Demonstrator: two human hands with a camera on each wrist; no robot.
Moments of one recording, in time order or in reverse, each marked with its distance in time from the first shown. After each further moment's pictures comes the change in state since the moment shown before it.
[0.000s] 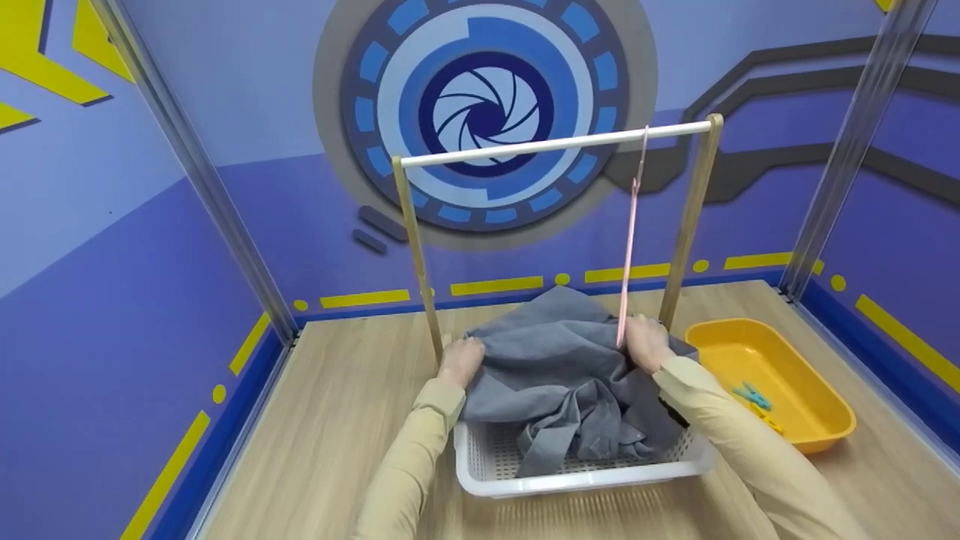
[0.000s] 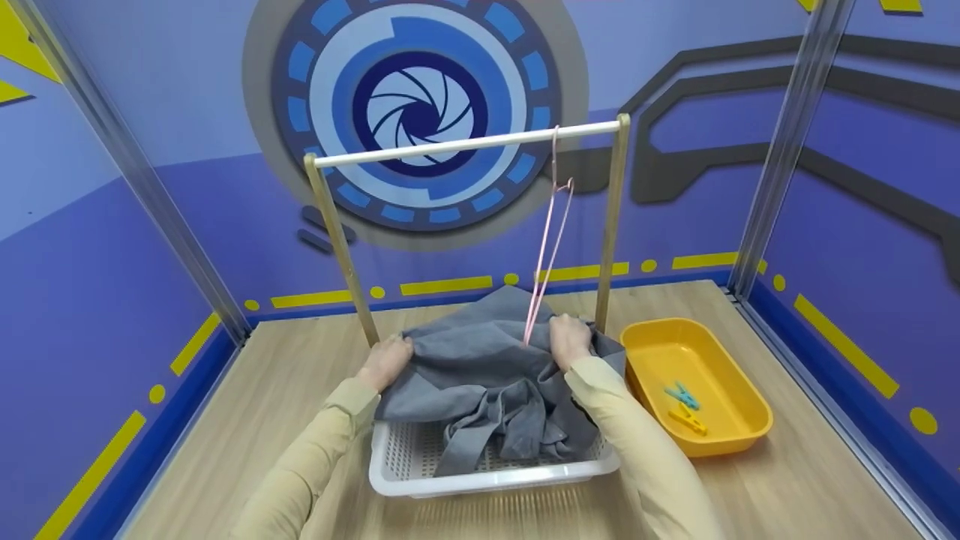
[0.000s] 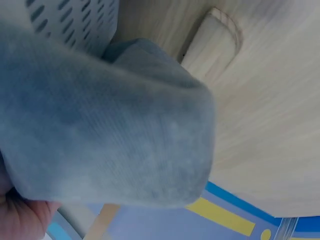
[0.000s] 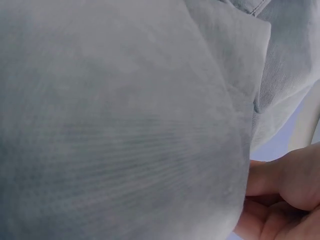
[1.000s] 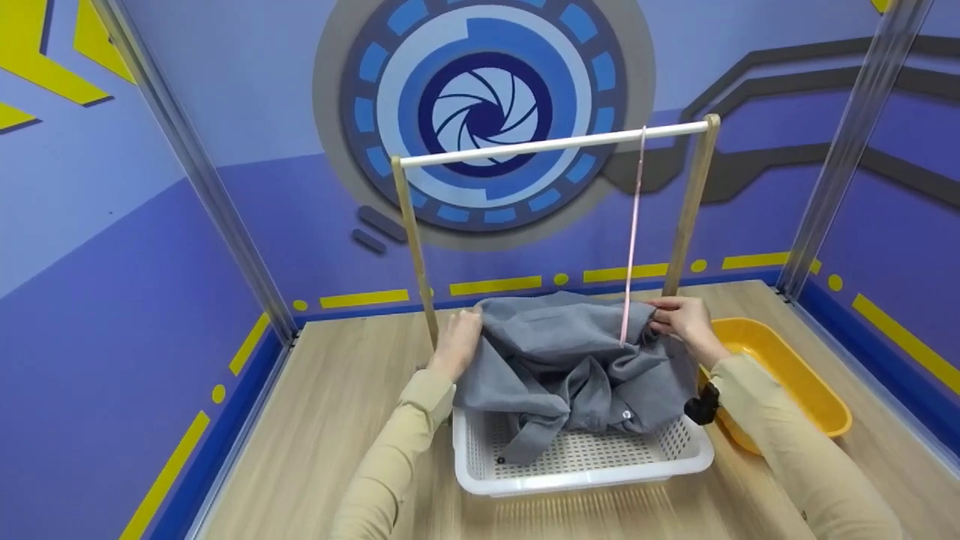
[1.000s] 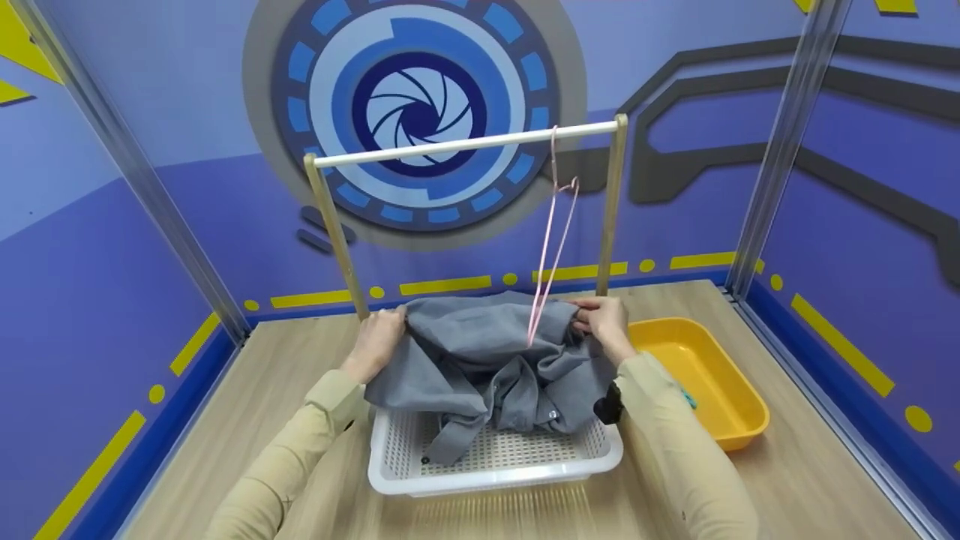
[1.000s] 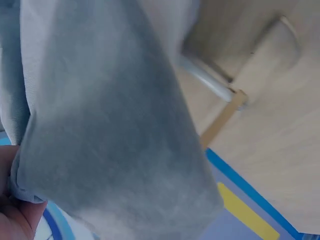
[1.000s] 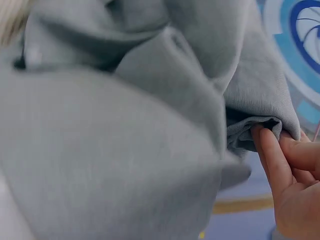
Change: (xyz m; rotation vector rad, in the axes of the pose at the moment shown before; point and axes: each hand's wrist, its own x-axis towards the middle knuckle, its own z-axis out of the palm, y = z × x) left_hand 0.015 0.020 -0.242 -0.231 0.085 -0.120; right_hand -0.009 0.032 -0.057 1.164 -0.005 0.502
